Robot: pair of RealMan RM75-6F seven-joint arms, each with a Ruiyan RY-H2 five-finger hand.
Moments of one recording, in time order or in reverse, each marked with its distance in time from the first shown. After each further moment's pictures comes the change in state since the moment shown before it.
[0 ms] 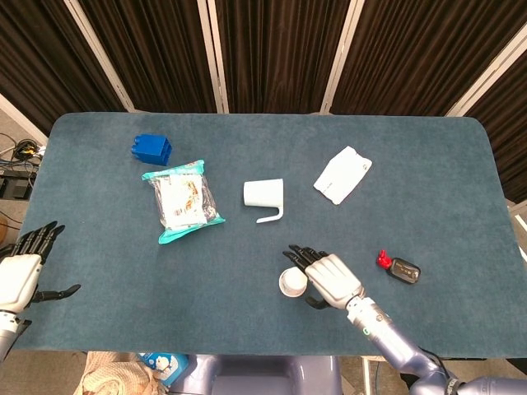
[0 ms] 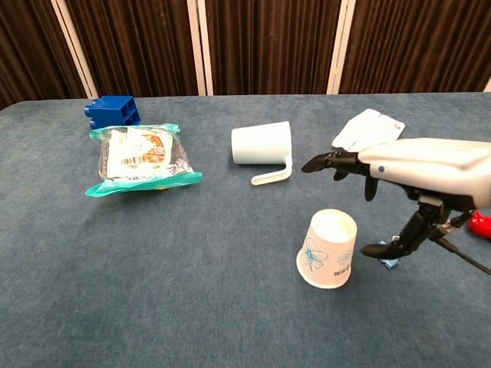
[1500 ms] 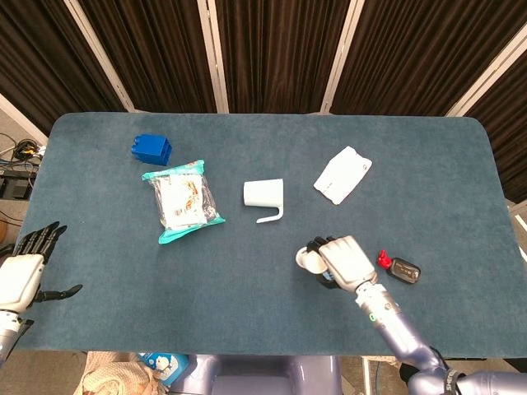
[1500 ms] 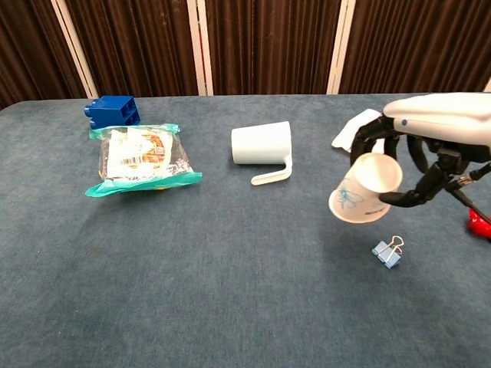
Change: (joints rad) left arm -0.005 -0.004 0.000 -0.004 -0.009 -0.006 0.007; right arm 0.053 0.060 0.009 -0.041 0.156 0.136 -0.117
